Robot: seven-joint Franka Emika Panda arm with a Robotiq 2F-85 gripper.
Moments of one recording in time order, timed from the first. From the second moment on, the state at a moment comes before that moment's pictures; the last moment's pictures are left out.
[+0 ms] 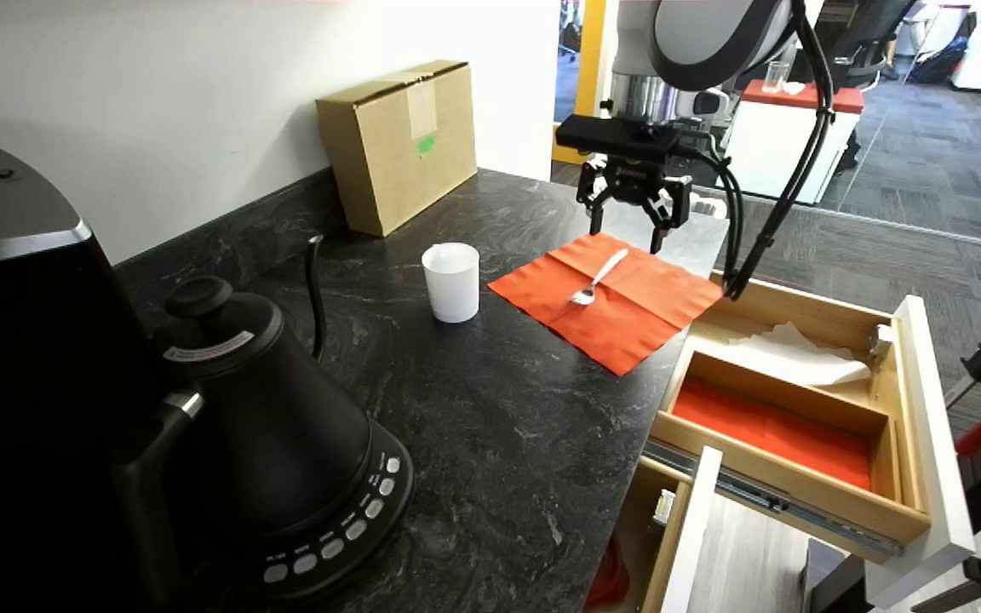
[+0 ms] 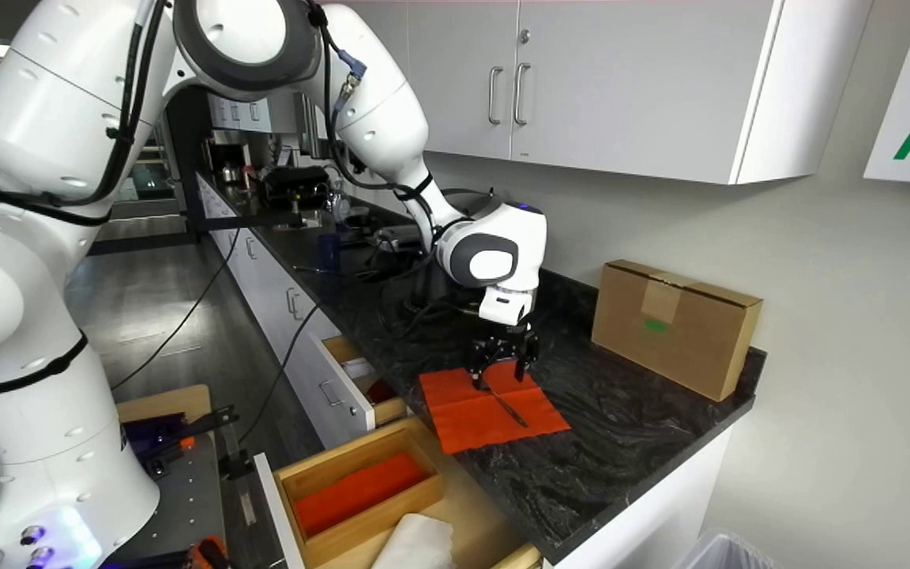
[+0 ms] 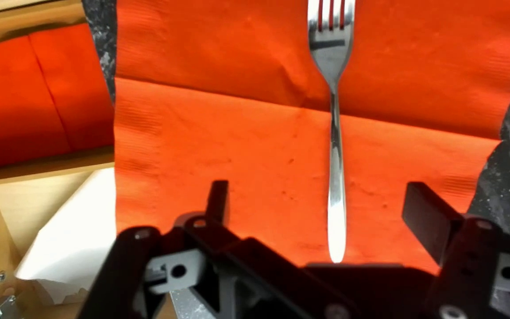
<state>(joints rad) -0.03 0.60 -0.05 -1.92 0.12 2.49 1.54</state>
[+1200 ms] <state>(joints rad) -0.03 0.68 -0.06 -1.89 0.14 2.52 1.48</state>
